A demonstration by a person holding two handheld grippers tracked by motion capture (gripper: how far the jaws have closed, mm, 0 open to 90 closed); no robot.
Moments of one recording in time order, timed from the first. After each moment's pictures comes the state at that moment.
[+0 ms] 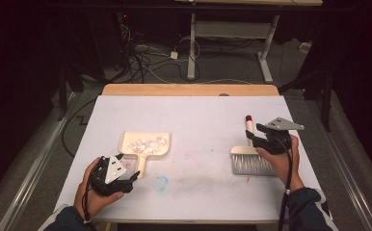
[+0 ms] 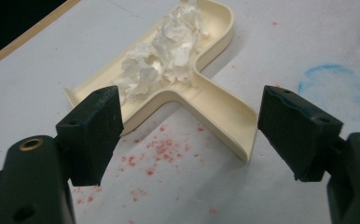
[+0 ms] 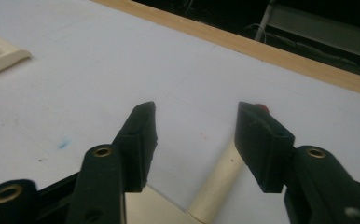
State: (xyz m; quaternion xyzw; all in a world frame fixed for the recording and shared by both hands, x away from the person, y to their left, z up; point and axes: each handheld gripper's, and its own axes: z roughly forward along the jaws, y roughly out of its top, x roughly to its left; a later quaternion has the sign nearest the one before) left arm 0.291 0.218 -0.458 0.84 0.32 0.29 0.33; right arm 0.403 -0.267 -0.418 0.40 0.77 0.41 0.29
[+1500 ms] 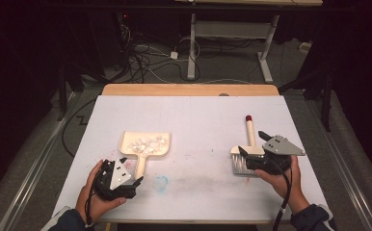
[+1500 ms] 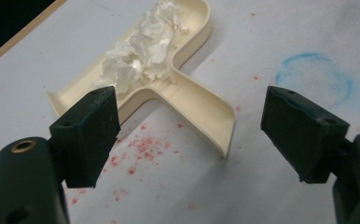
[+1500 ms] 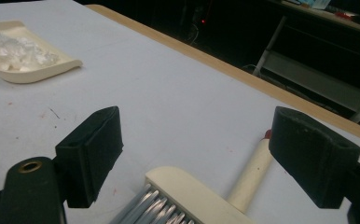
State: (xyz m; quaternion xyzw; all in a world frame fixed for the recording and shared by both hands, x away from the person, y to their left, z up) left arm 0.283 0.208 -0.463 0.86 0.30 0.29 0.31; right arm 0.339 -0.245 -0.411 0.33 0.76 0.44 0.35
